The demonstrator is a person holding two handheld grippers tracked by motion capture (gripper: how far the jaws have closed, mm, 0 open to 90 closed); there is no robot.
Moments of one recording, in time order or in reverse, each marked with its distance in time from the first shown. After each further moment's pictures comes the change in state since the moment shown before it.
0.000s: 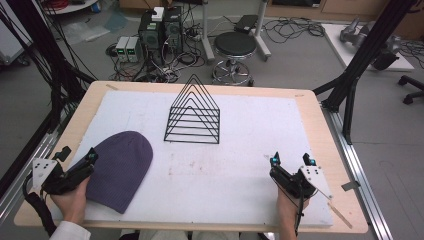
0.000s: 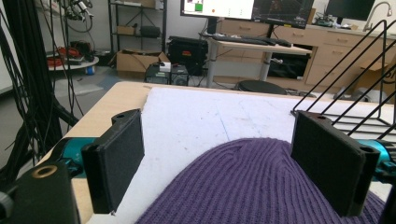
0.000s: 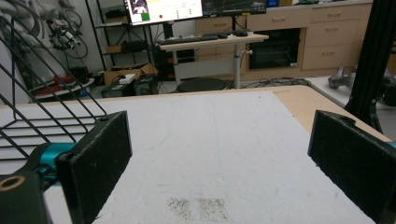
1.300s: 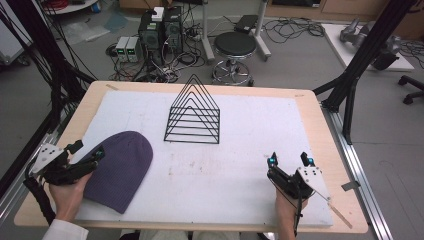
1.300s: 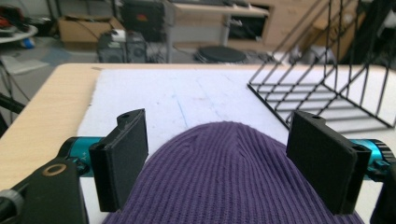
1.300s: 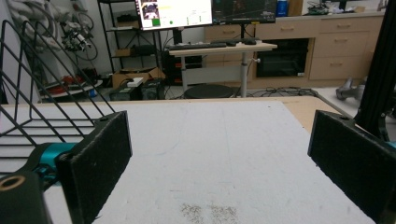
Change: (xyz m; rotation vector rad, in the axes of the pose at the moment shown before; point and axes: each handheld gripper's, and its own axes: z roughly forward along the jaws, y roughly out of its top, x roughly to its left) left arm -0.007 0.035 0.018 0.206 -0.213 0.061; right arm 0.008 0.003 -0.003 -0.024 0.038 -0.037
